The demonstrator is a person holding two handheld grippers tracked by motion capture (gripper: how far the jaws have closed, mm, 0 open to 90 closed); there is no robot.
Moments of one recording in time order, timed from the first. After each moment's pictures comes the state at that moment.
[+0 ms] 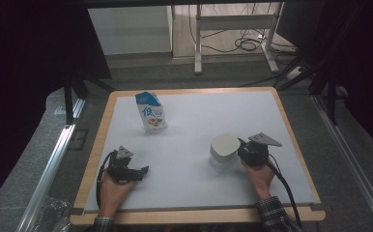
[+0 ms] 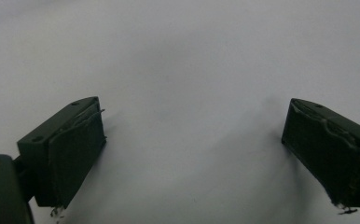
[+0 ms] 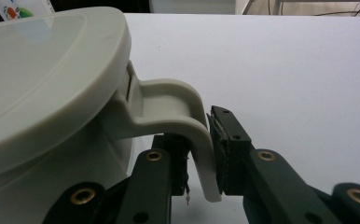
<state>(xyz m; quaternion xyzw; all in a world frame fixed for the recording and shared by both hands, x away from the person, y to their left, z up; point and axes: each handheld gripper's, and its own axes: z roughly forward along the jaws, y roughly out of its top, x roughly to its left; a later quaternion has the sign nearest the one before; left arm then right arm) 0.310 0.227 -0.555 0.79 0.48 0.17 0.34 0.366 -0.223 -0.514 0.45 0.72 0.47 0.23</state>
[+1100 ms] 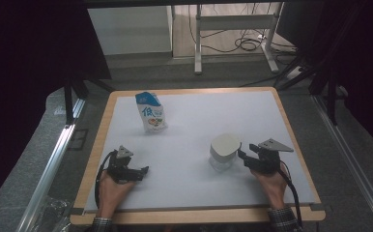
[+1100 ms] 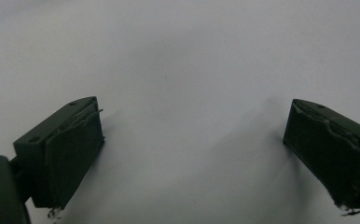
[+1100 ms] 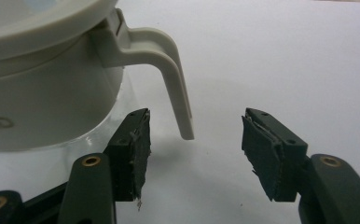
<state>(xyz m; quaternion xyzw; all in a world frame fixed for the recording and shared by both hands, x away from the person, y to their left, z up) 0.311 0.226 -0.555 0.79 0.48 0.16 0.34 0.345 -0.254 -0.511 0.43 0.75 0.45 0.22</state>
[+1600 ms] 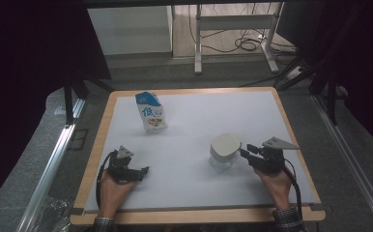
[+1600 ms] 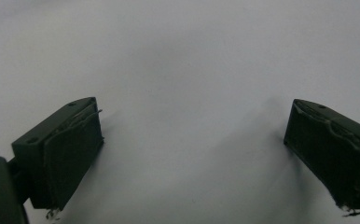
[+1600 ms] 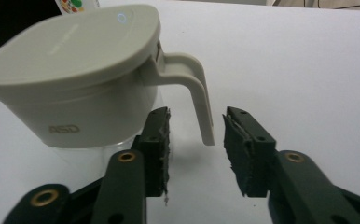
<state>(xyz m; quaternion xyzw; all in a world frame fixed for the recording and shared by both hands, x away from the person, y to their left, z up) 0.311 0.226 -0.555 0.79 0.48 0.17 0.34 0.339 -0.260 -0.491 0.41 0.76 0.47 0.18</state>
